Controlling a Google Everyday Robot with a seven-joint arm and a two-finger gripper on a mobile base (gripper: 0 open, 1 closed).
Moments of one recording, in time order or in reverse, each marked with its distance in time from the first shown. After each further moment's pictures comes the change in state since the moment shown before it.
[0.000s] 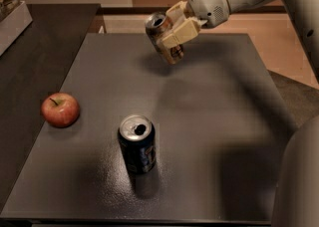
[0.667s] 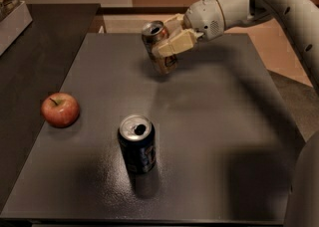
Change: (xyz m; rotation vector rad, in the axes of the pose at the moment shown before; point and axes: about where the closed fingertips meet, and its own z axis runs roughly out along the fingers) arm 0.010 0.011 0.018 -0.033 -0.119 0.052
